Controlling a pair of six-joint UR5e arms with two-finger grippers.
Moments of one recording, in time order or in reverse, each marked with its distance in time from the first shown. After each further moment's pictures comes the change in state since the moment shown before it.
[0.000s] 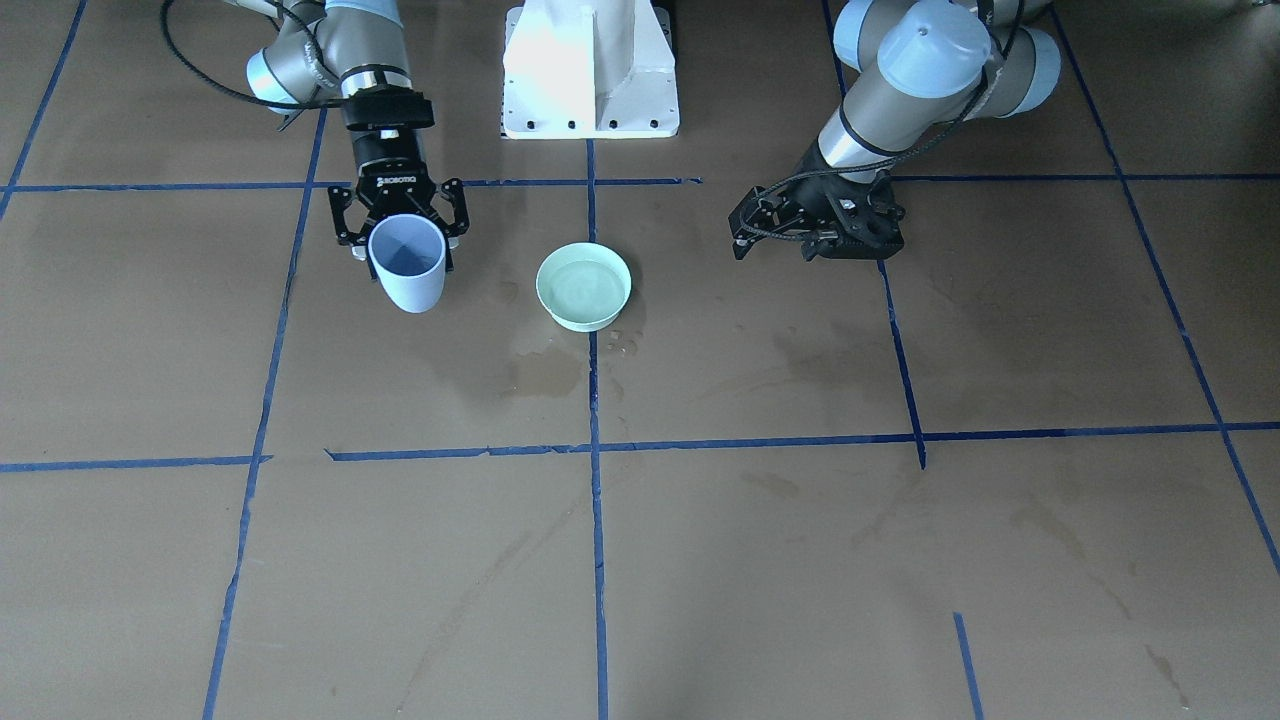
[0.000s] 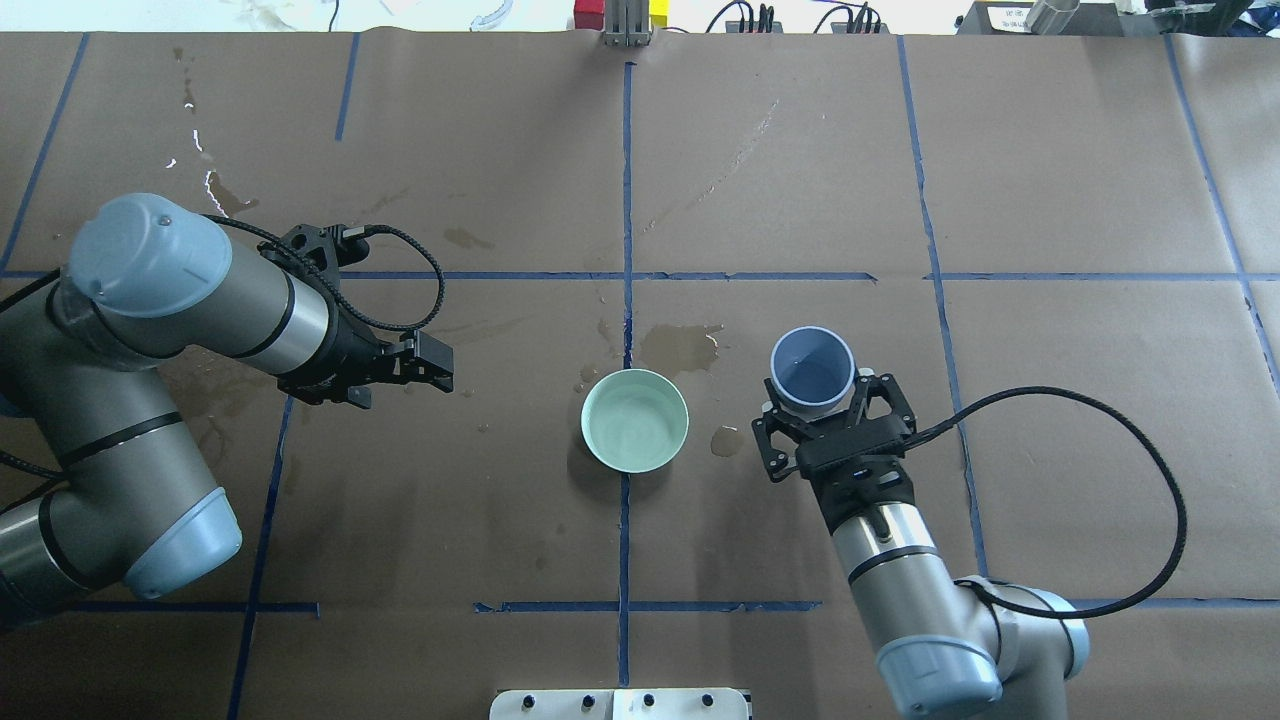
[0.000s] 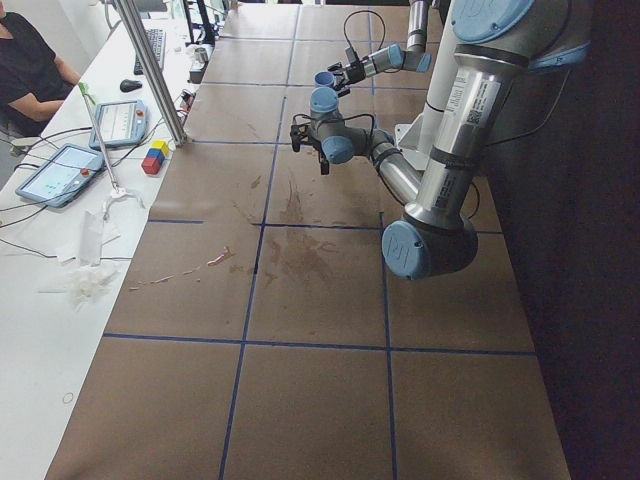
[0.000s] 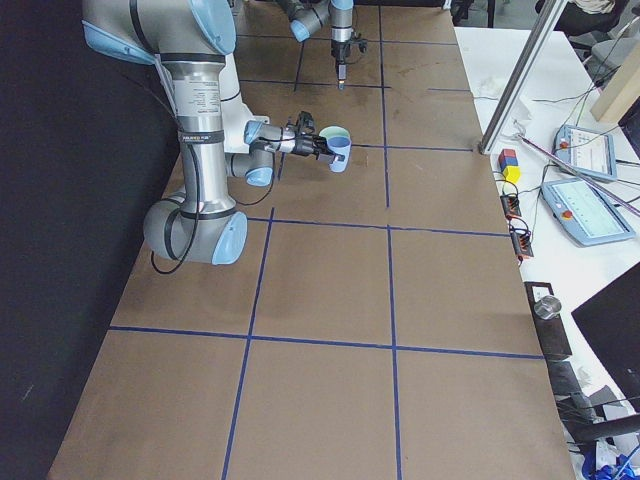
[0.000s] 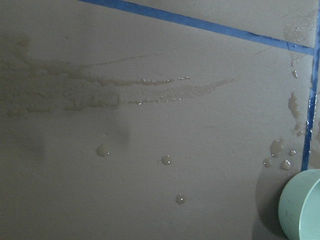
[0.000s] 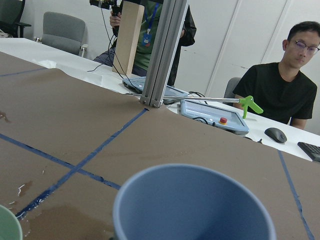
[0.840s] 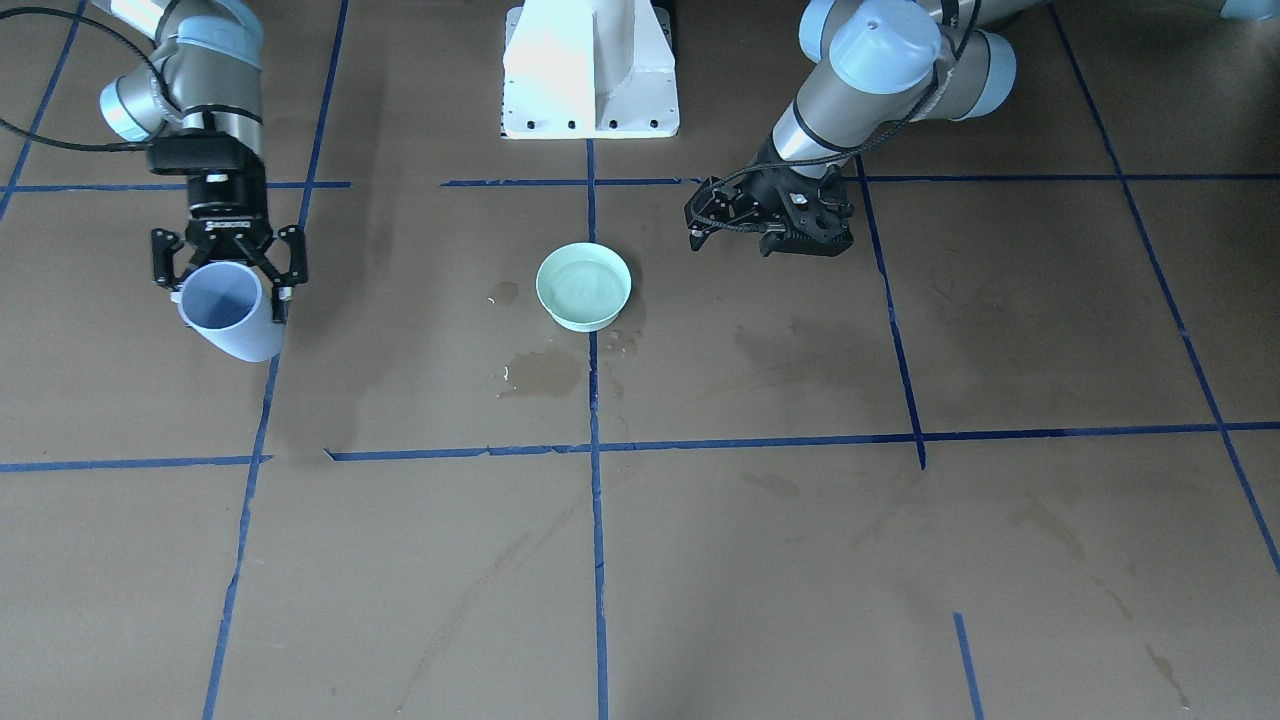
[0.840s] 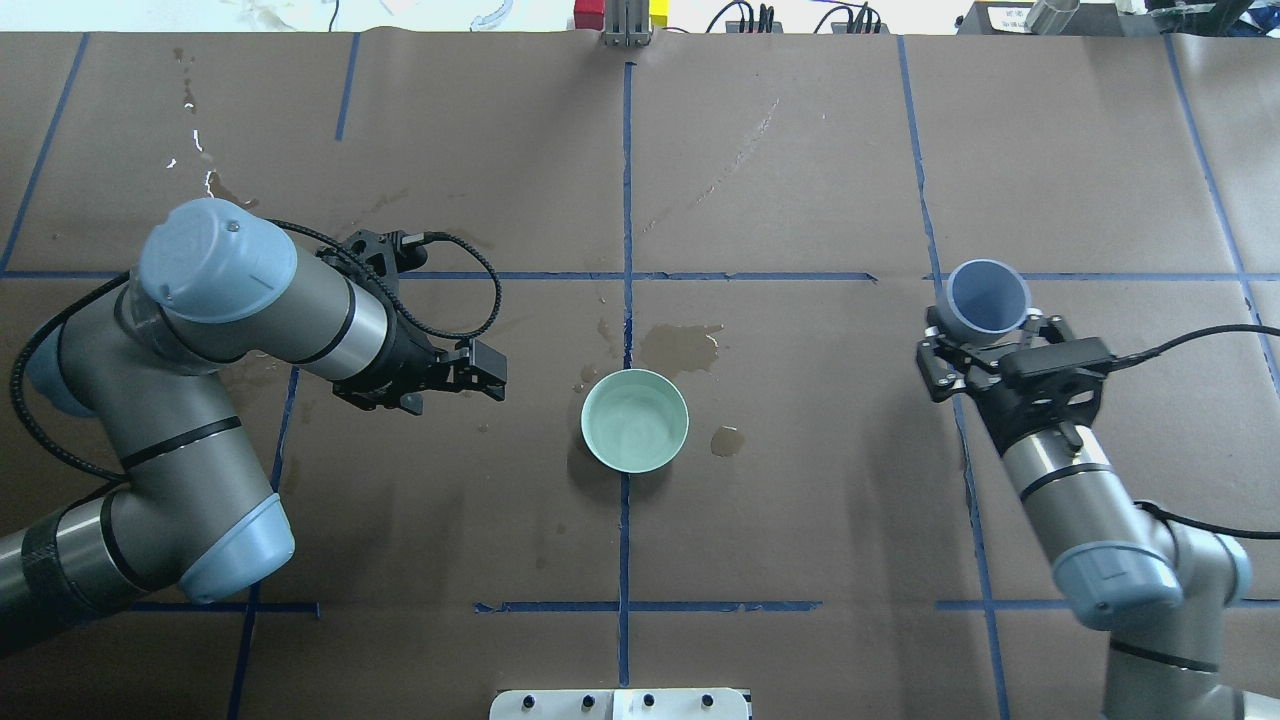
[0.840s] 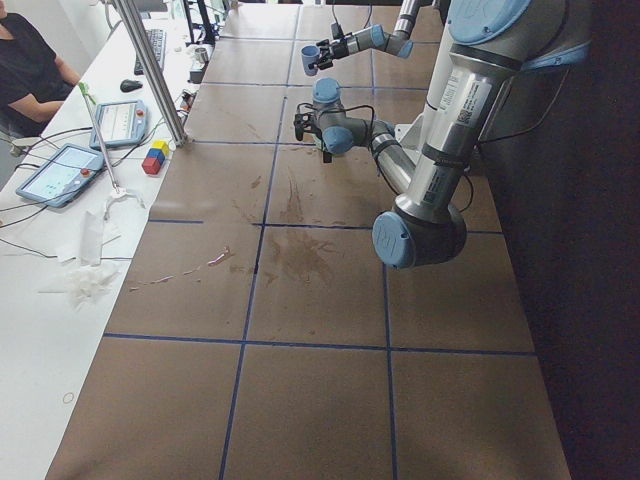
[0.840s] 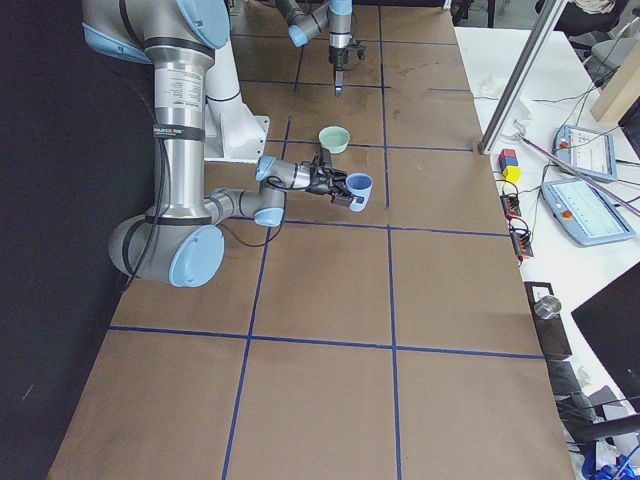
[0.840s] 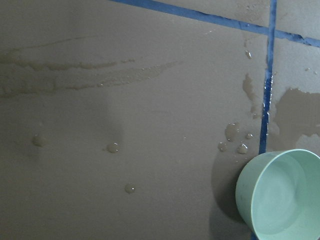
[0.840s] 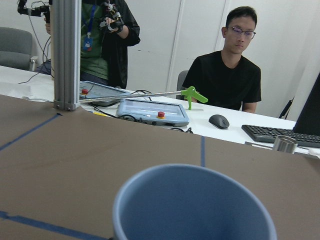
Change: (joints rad) left arm 0.039 -0.080 0.038 0.002 0.005 -0.007; right arm 0.177 -0.227 -0.010 0.248 0.126 0.140
